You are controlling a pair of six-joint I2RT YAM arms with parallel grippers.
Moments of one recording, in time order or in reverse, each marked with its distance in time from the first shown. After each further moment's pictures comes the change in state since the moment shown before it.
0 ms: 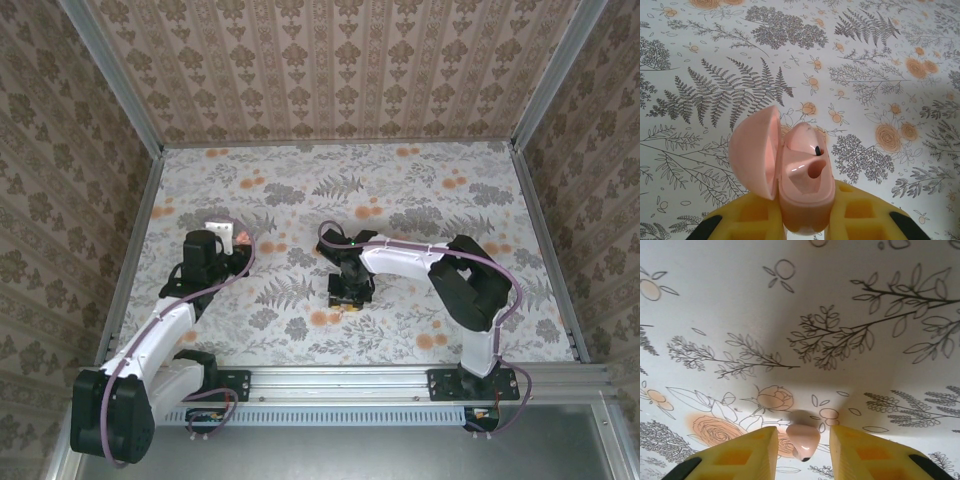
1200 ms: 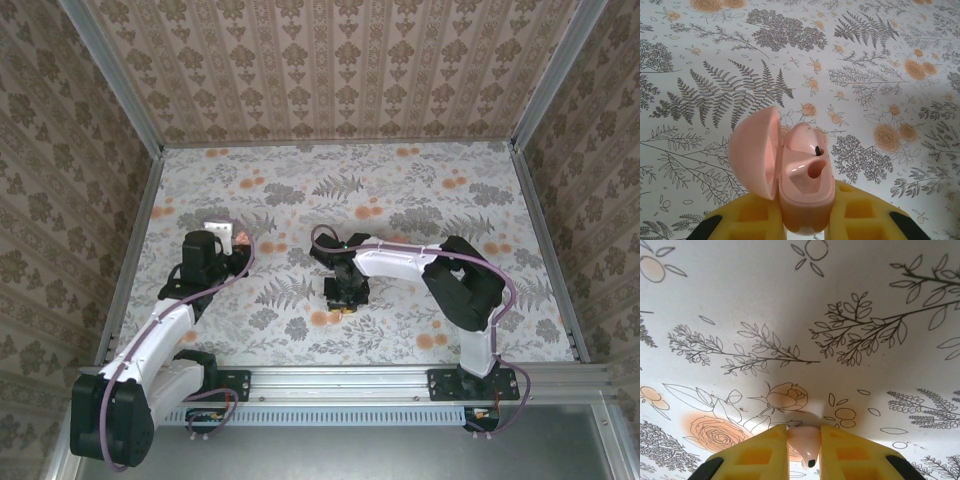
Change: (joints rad) left arm -0.002 -0.020 0.000 -0.012 -0.002 0.000; right arm 0.038 0.021 0.019 -0.014 0.048 -0.003
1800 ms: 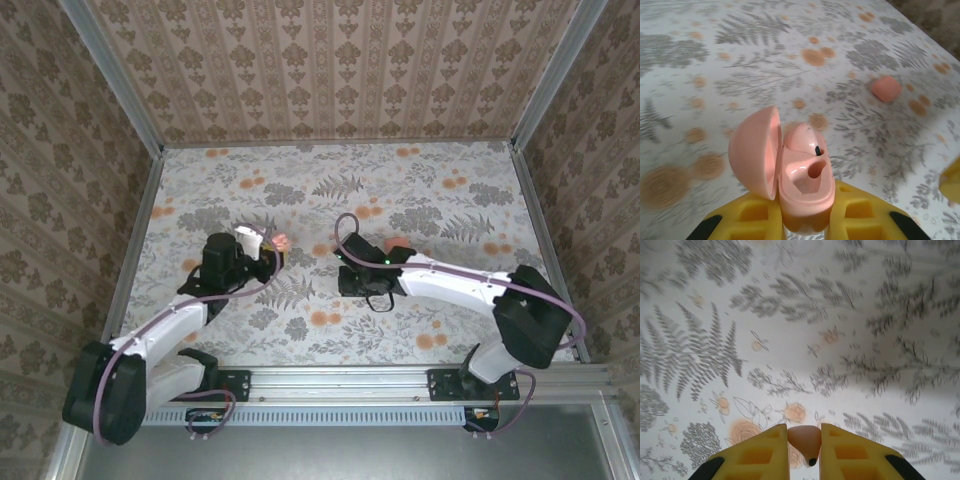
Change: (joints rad) left arm -0.185 0.154 -0.063 0.332 0.216 0.085; right arm -0.006 -0.410 -0.303 0.340 0.250 -0.098
